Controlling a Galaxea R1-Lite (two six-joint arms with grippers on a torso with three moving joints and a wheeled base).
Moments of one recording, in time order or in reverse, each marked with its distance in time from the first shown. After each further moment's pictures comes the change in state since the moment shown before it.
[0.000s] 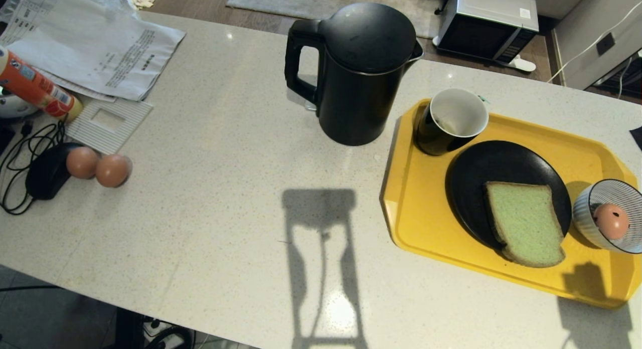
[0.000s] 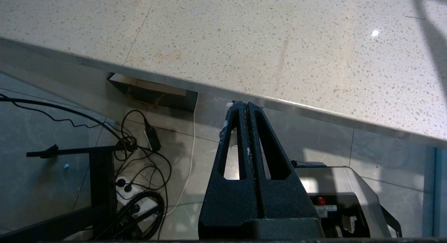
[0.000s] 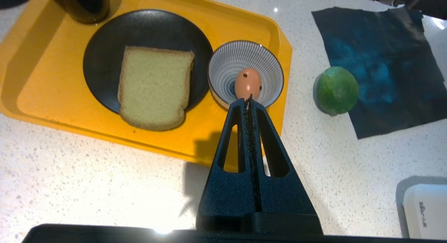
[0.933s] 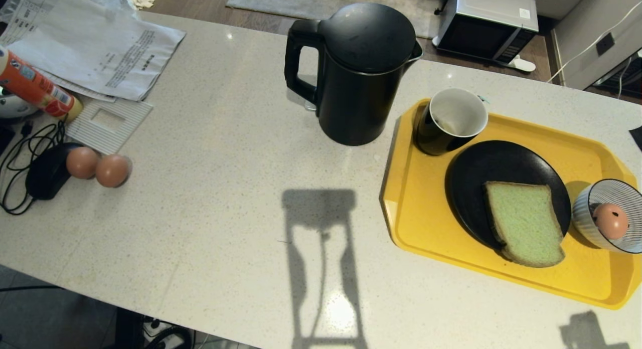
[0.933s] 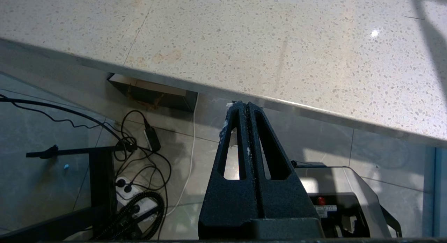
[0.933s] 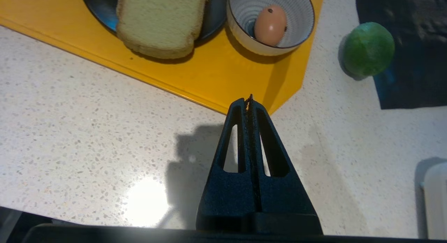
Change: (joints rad) left arm 0.000 0.000 0.000 0.000 0.000 0.000; right arm -0.001 -0.188 0.291 -0.049 0.063 -0.107
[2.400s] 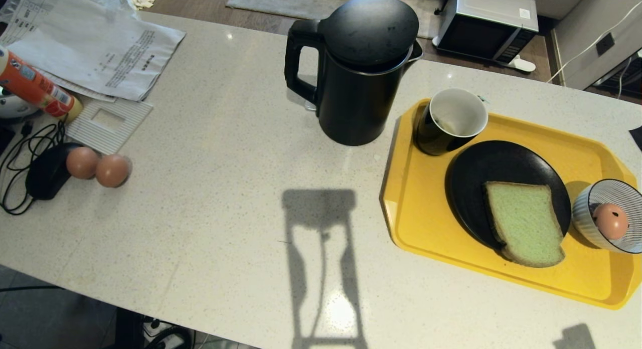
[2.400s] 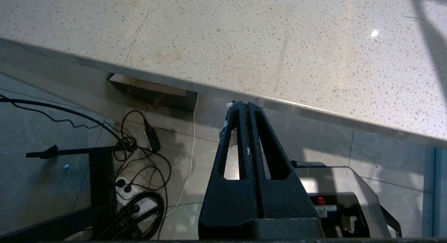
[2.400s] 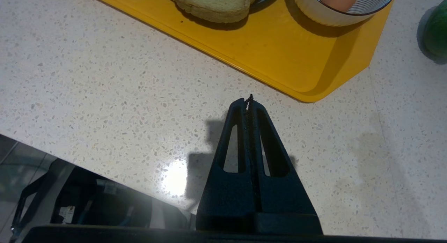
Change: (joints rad) left arm 0.000 0.000 0.000 0.000 0.000 0.000; right arm 0.000 -0.007 0.065 0.041 0.159 0.028
